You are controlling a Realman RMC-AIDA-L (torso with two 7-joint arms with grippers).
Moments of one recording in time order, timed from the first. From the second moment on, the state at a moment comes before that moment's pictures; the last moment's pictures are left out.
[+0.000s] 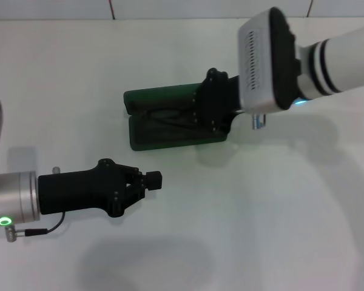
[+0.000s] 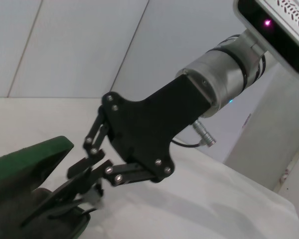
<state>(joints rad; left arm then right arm) -0.41 -2.04 0.85 0.45 1.84 1.64 -1.30 0.84 2.03 -1.71 -0.83 -1.82 -0.90 1.40</state>
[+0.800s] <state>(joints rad) -0.42 -2.05 0.85 0.45 1.85 1.64 -1.30 0.85 2.03 -1.84 -0.82 -1.81 -0.74 1.40</state>
